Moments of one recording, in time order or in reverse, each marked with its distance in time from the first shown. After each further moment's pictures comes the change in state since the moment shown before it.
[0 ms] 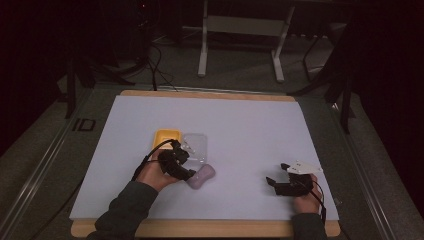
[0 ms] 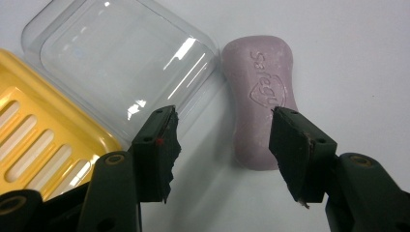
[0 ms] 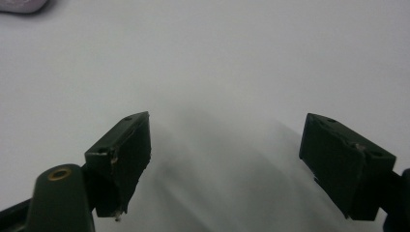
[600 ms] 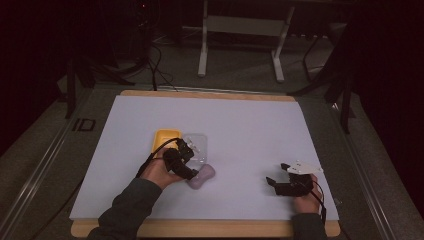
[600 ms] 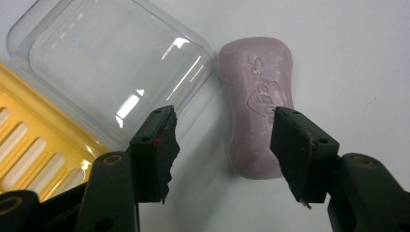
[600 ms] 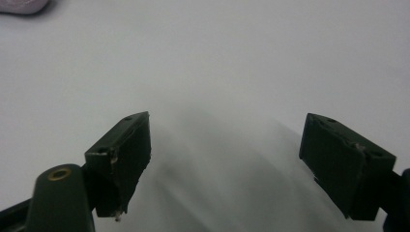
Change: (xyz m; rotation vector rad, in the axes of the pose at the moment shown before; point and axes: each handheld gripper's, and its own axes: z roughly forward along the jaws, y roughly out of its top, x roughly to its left) left arm -0.003 0.012 0.007 0.056 -0.003 -0.001; right arm 0.000 0.000 0.000 -0.004 0.001 -0.003
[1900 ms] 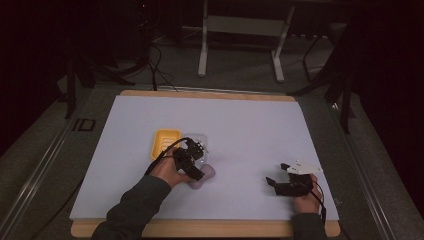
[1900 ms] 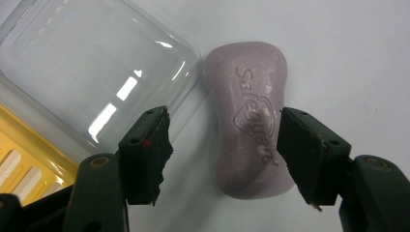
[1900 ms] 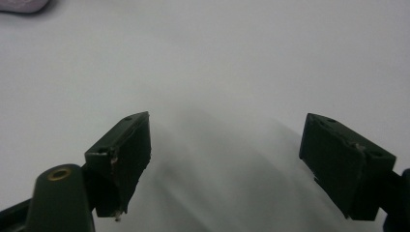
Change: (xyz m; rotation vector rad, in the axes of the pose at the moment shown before) left arm -0.010 0.021 0.014 0.100 0.007 -0.001; right arm 0.000 0.000 0.000 0.002 0.000 -0.002
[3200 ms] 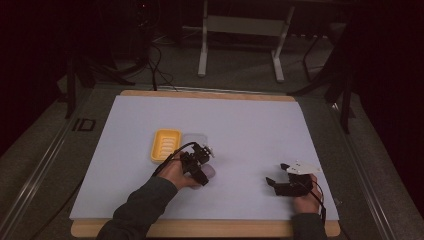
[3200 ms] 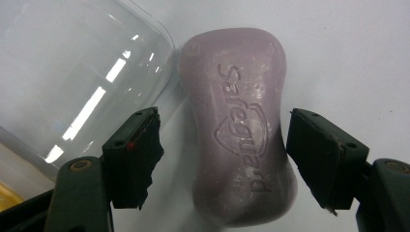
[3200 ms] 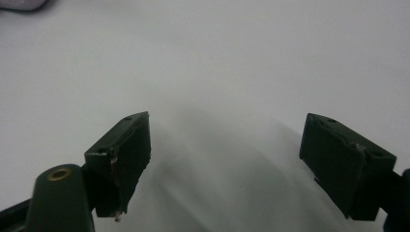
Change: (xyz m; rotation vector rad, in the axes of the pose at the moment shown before) left arm -0.008 0.008 0.027 0.088 -0.026 -0.004; right arm 0.001 0.000 0.000 0.005 -0.001 -0.006
